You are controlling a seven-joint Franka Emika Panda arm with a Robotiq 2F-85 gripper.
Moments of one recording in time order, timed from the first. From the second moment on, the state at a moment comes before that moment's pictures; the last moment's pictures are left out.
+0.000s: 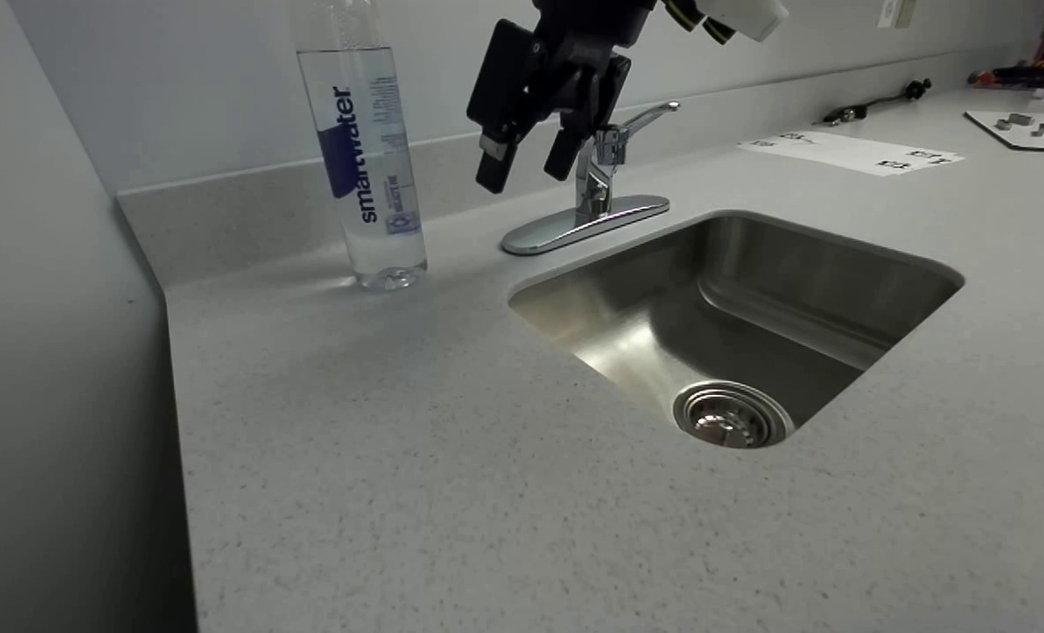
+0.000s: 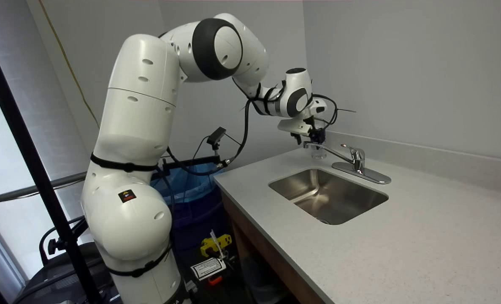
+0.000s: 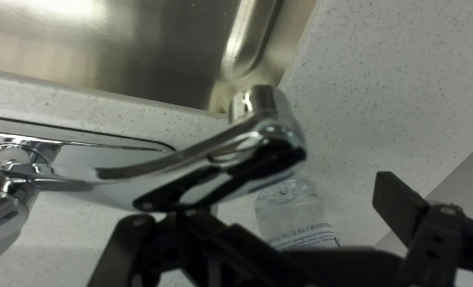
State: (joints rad) arm 0.22 0.47 0.16 -1.72 0.05 2.59 0.07
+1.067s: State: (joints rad) arm 0.23 0.33 0.11 -1.82 -0.09 2.32 0.16
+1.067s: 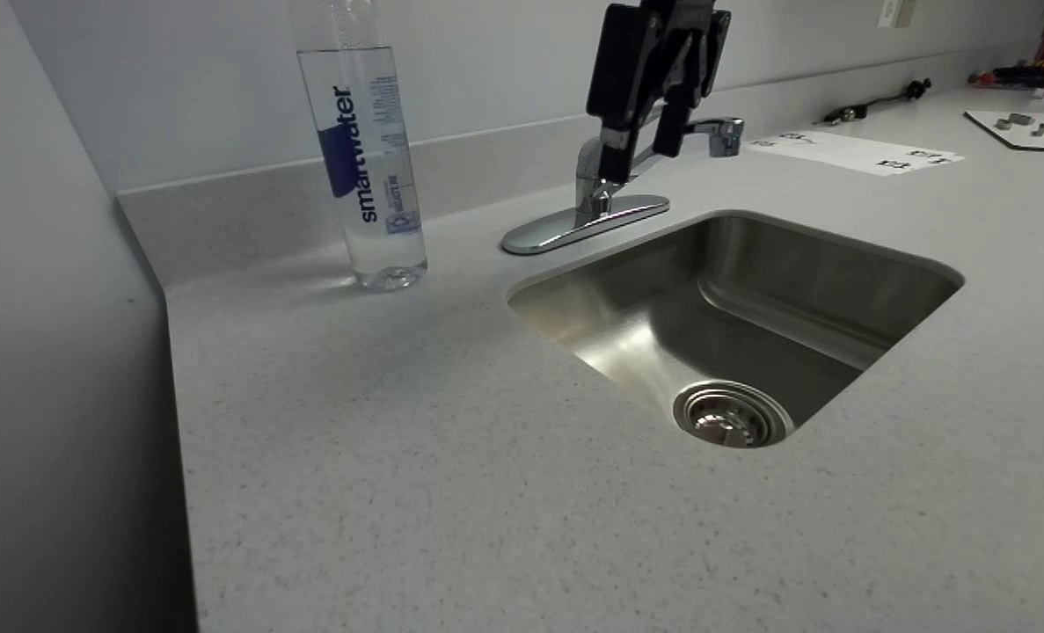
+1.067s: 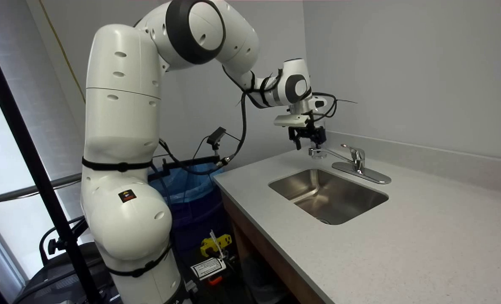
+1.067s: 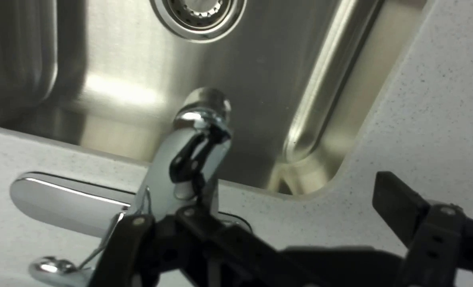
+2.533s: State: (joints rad) arm 0.20 0.38 -0.08 -1.80 -0.31 2.29 0.44
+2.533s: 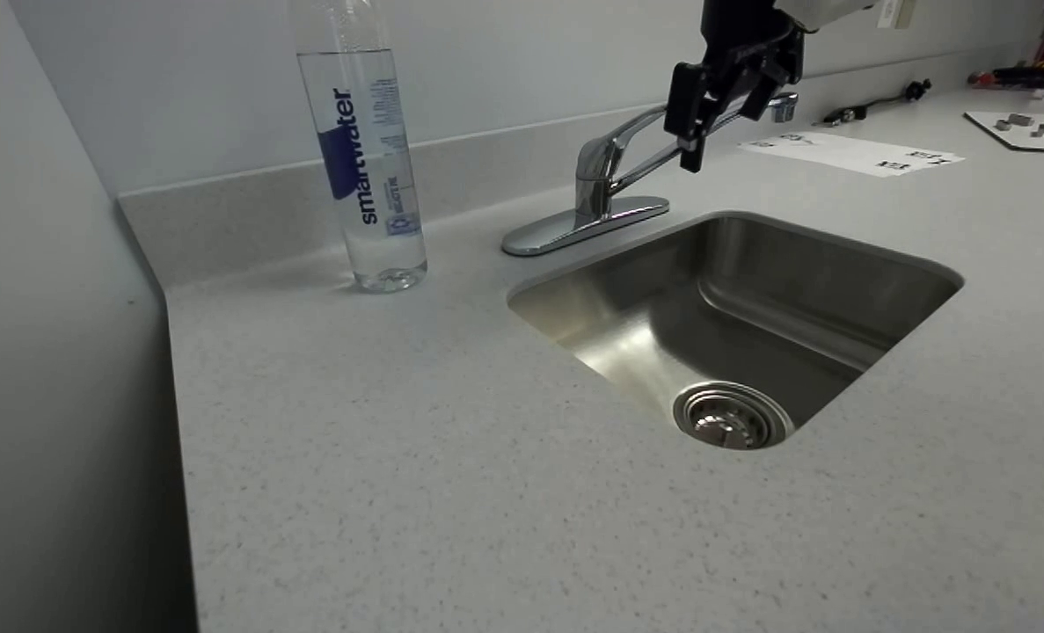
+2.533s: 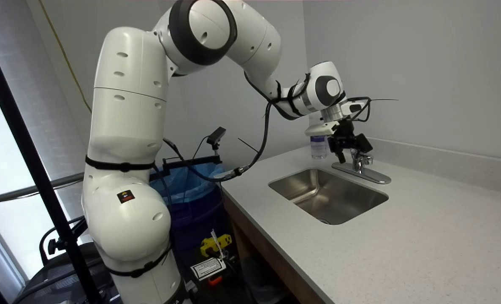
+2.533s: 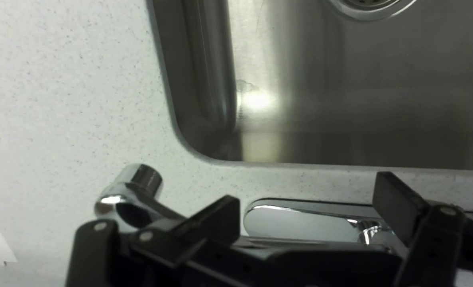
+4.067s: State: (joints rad) arm 0.21 0.52 -0.14 -1.61 -0.42 2.36 0.61
